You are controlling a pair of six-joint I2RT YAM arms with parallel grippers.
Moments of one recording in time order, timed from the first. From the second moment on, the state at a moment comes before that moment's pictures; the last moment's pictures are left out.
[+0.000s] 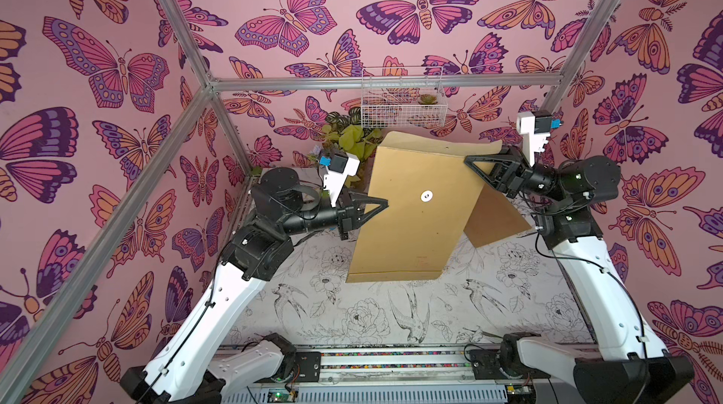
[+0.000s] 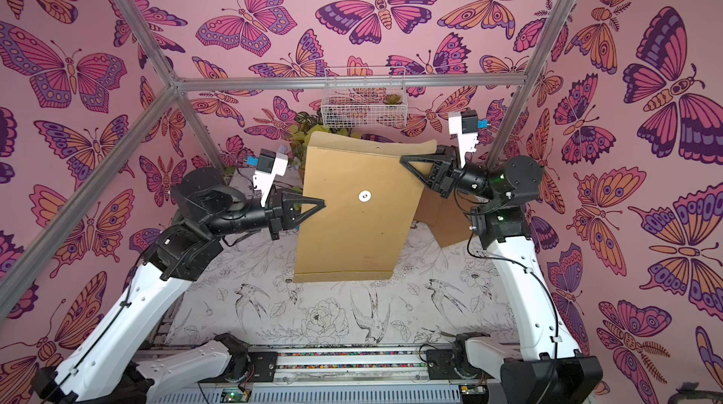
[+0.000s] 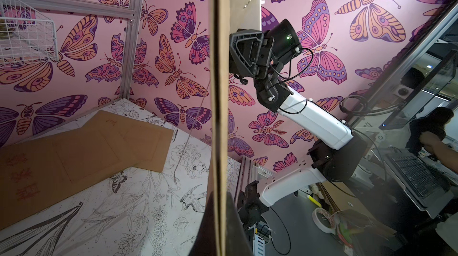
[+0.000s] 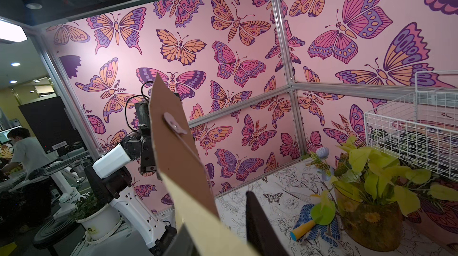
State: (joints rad) left arm -0.55 1.09 1.40 -0.37 0.79 -0.32; right arm 0.09 1.17 1.31 0.42 -1.17 0.80
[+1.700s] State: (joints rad) left arm -0.56 0.82 1.36 -1.14 -0.21 -0.35; right arm 0.75 1.36 1.31 -0.19 -0.17 0.38
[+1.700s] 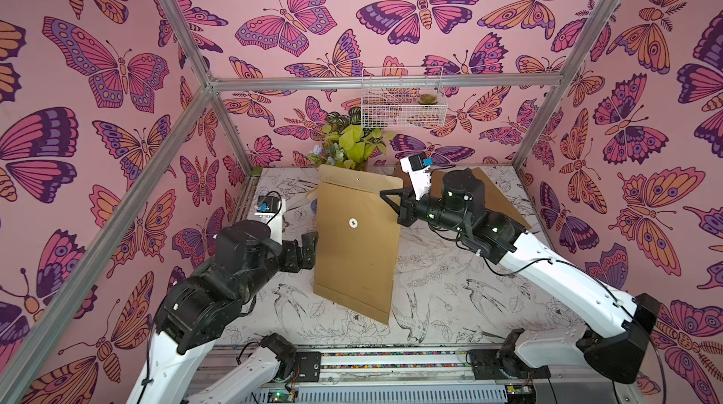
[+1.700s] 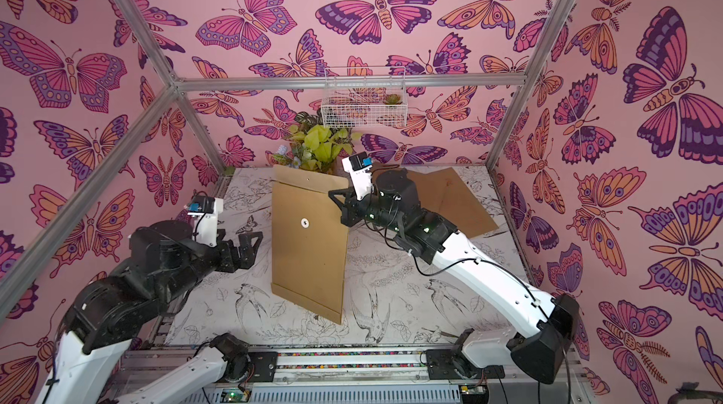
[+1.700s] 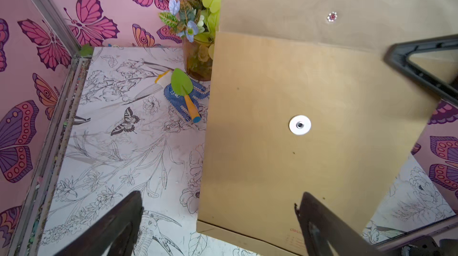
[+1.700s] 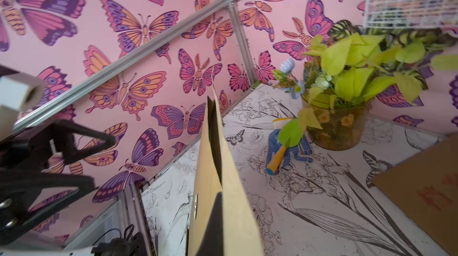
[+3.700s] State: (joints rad) left arm -0.55 0.90 1.10 -1.05 -0.09 -0.48; right arm 0.82 2.41 1.83 -0.17 -0.25 0.54
